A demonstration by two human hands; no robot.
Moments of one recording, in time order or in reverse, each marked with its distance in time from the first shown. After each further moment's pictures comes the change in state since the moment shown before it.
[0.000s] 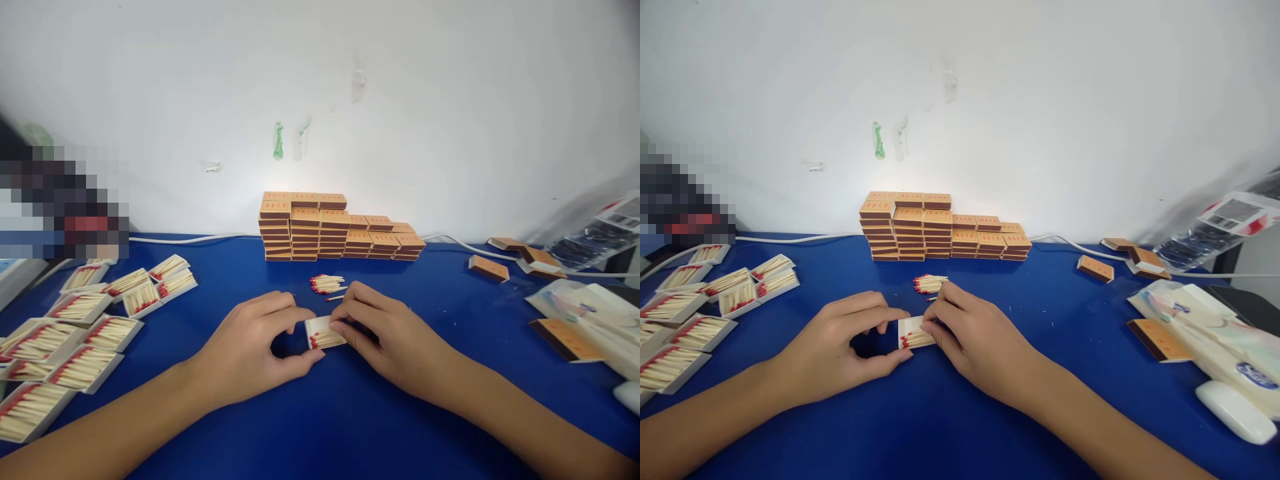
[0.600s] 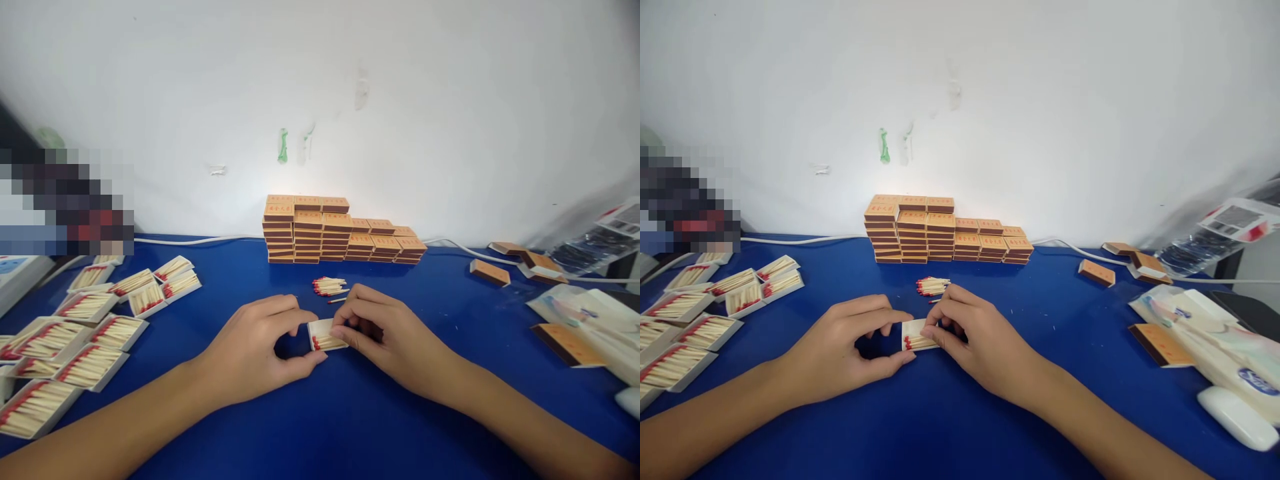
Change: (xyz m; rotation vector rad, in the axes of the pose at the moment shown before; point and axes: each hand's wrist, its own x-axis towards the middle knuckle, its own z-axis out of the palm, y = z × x) left_hand -0.001 -0.001 0.000 -0.024 -0.031 -0.028; right_hand 0.002 0.001 -0.001 0.257 -0.035 0.166
